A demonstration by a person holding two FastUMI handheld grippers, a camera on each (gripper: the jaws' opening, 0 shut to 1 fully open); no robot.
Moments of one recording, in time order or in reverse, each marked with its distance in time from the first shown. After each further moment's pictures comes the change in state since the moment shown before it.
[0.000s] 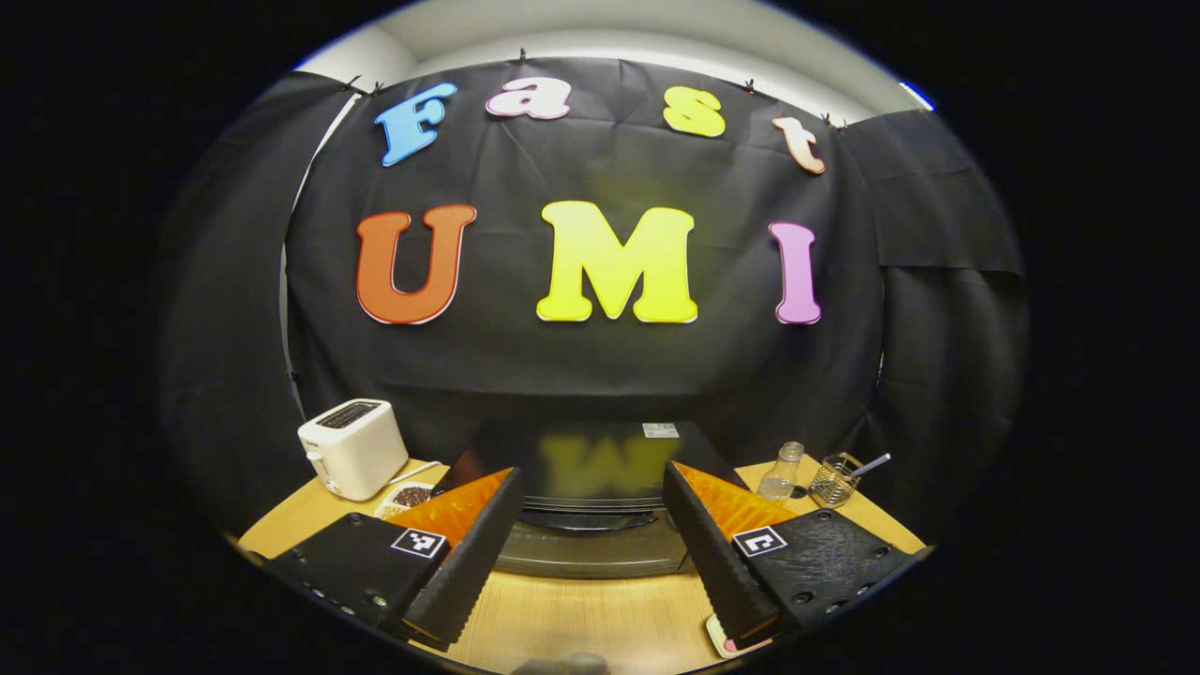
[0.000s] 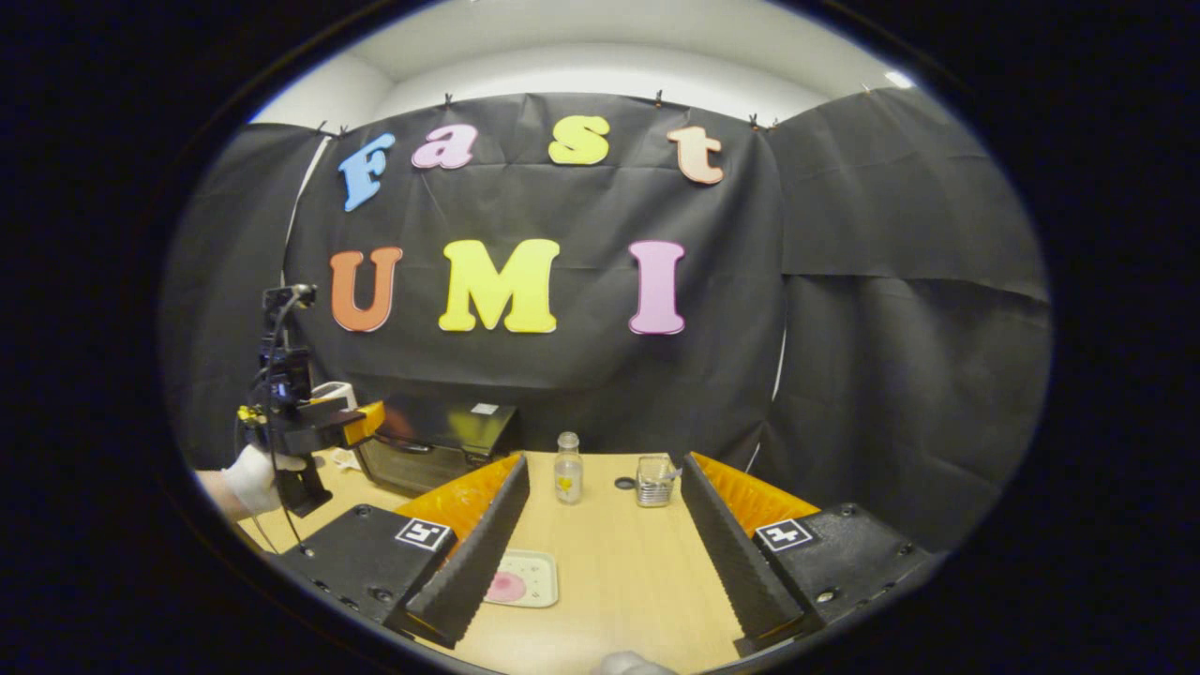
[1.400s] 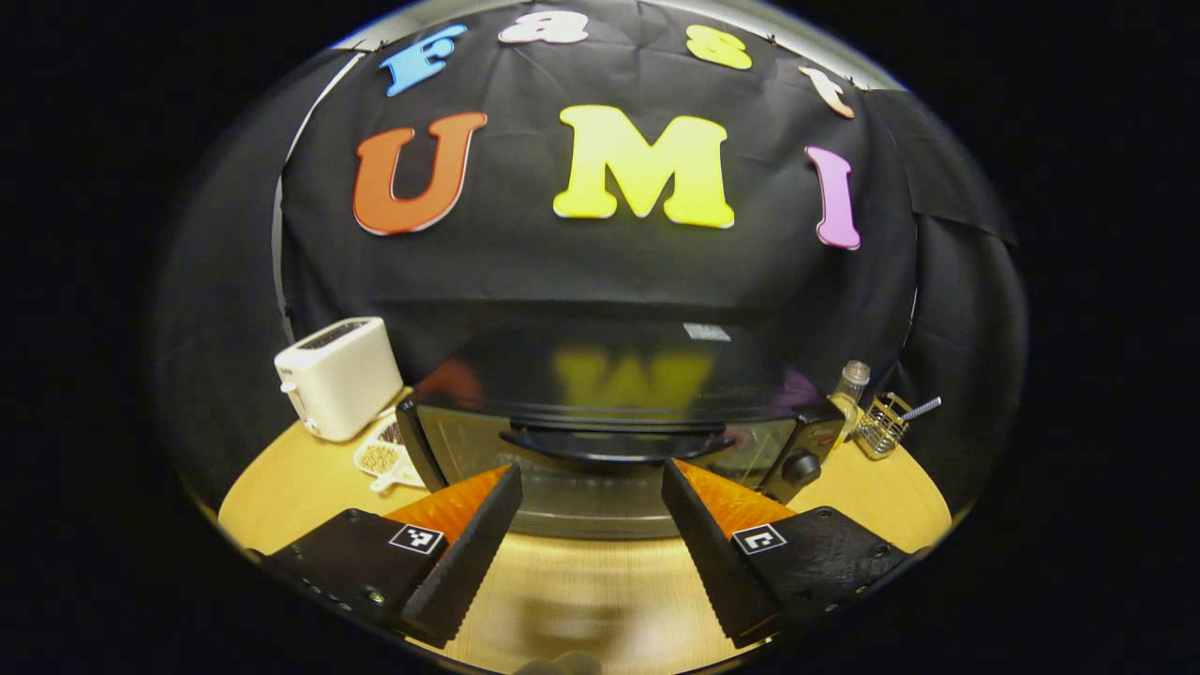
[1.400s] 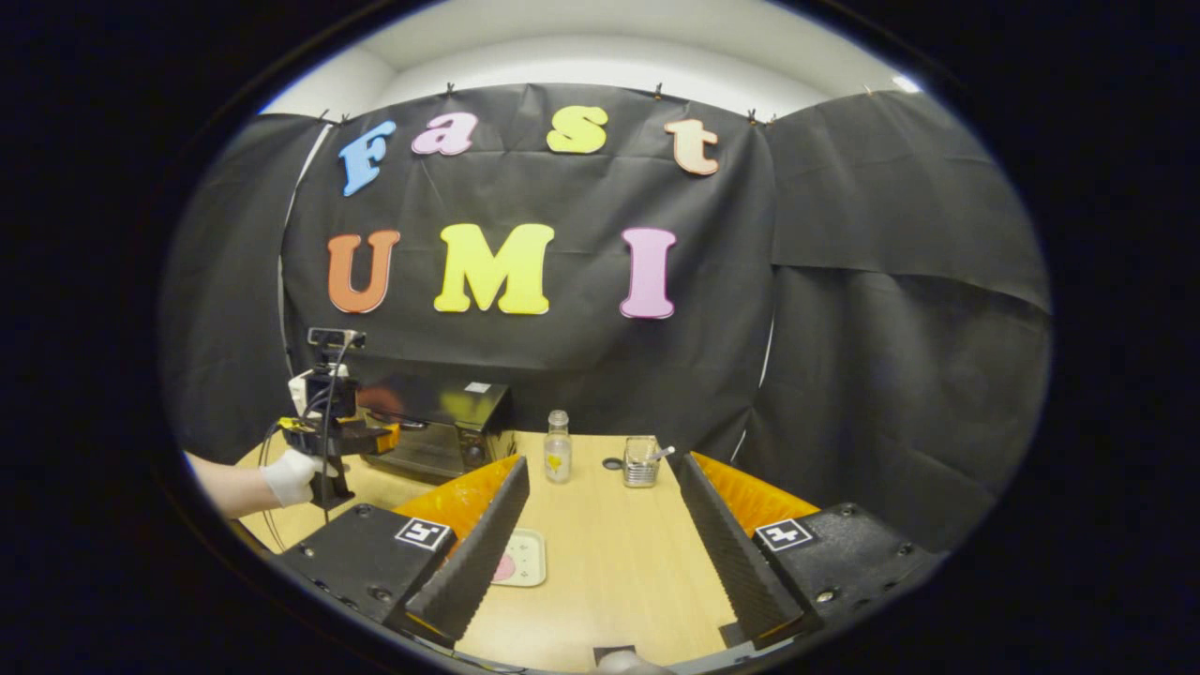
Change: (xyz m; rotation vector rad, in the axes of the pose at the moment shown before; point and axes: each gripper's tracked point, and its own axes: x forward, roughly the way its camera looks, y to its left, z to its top) left arm 0.030 0.018 -0.060 0.012 0.112 0.013; right arm -0.027 -0.005 -0.016 -0.014 0.037 -0.017
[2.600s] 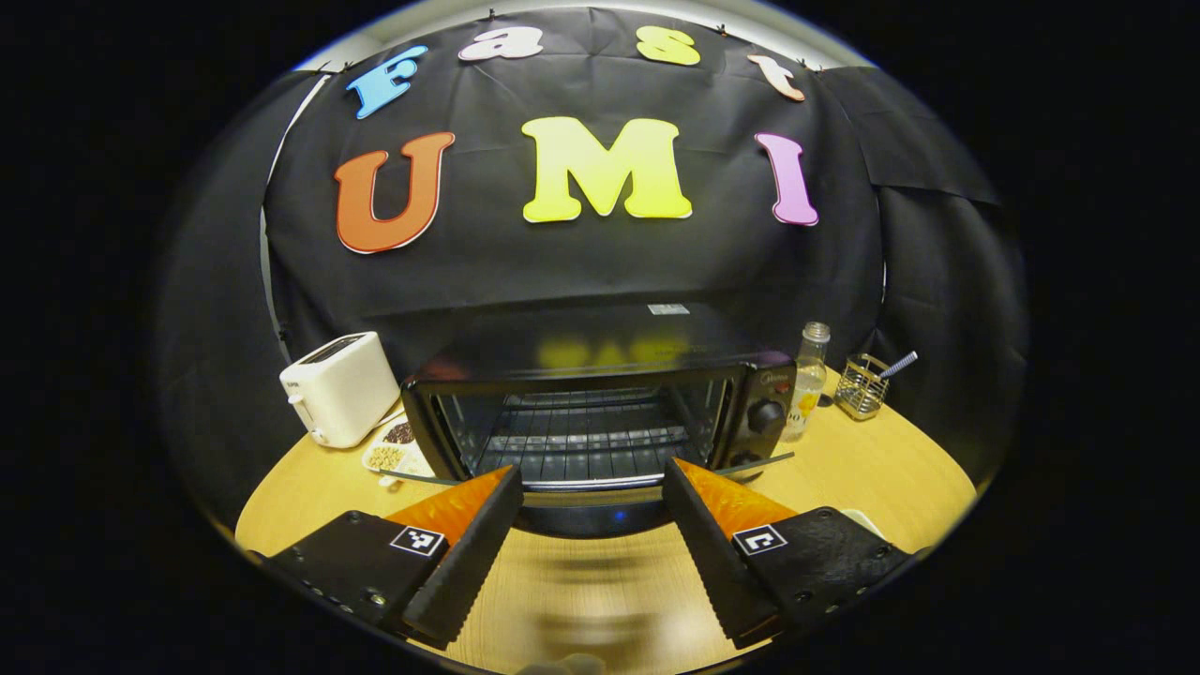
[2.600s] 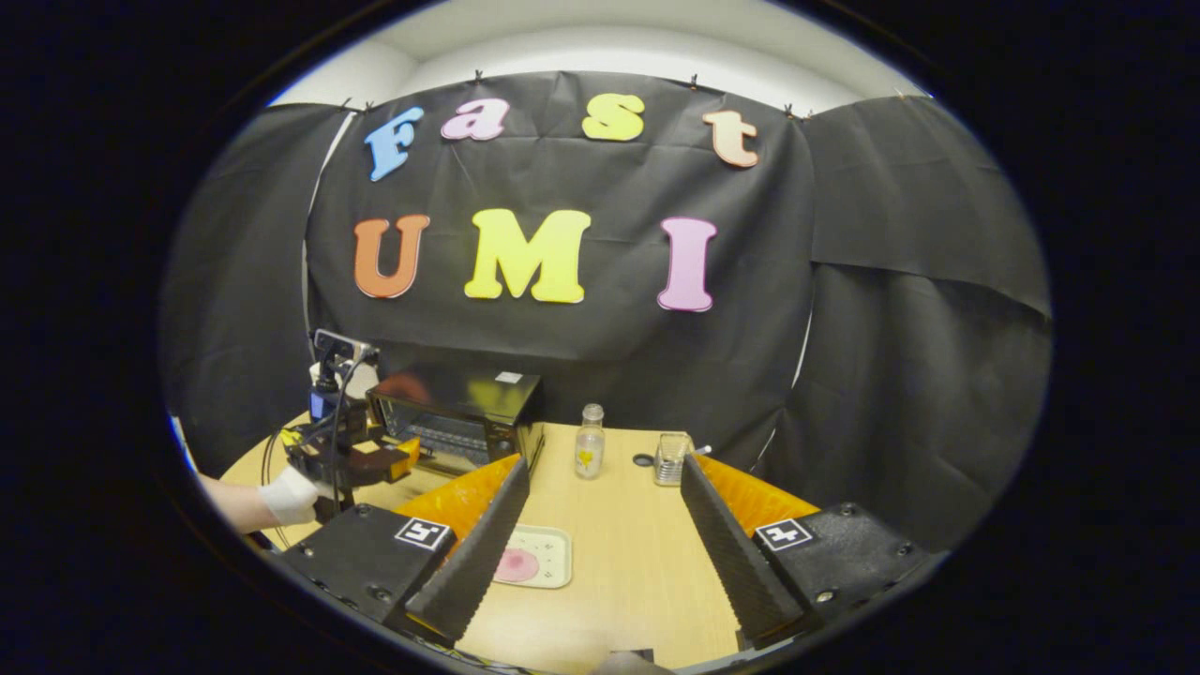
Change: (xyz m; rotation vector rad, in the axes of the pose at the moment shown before) left arm -0.049 -0.016 -0.057 0.082 0.073 -0.046; right arm 0.019 0.044 -0.002 -0.039 0.039 0.088
